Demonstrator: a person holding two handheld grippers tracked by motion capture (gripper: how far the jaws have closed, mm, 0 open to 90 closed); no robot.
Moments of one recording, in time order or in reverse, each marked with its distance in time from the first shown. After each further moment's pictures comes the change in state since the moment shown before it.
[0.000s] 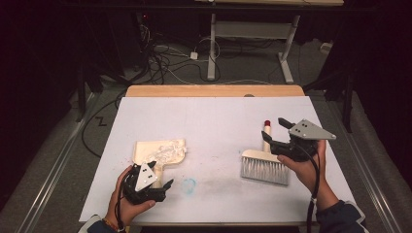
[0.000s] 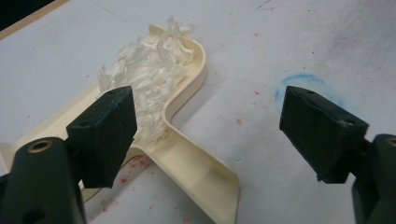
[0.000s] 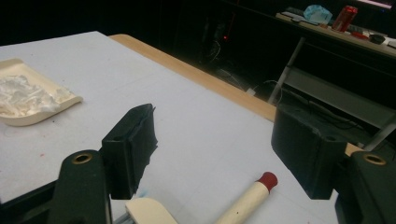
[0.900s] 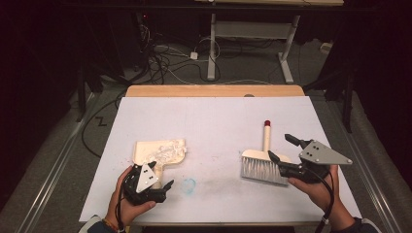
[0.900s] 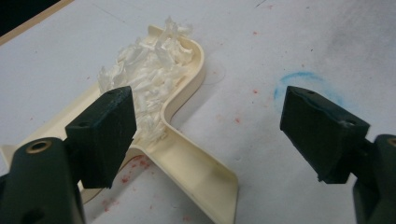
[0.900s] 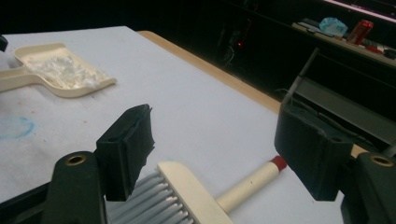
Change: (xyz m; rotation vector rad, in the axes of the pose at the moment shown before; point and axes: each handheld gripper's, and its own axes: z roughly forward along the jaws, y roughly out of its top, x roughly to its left) left arm -0.003 0.001 -0.001 0.015 0.003 0.008; right arm 0.016 -0.021 -0.045 -0.025 0.058 -0.064
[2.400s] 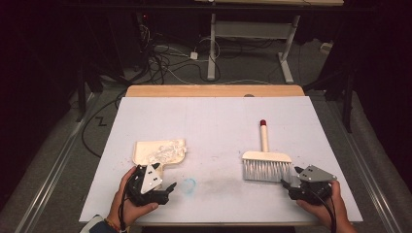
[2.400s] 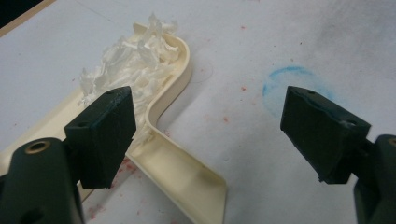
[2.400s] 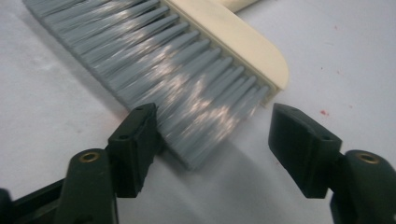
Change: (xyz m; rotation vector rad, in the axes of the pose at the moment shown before) left arm -0.005 0.002 0.004 0.023 -0.021 0.033; right arm -0.003 -0.107 0.000 0.411 -0.040 0.011
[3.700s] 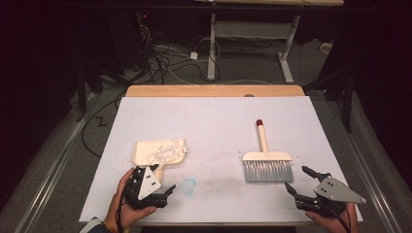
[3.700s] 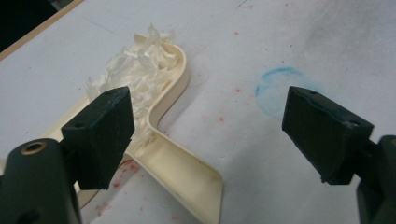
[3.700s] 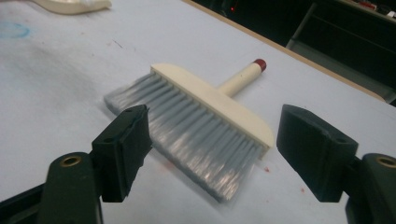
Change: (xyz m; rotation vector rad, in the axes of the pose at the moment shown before) left arm -0.005 -0.003 -0.009 -0.035 0.010 0.039; right arm 0.014 0.002 -0.053 -0.307 -0.004 -0.006
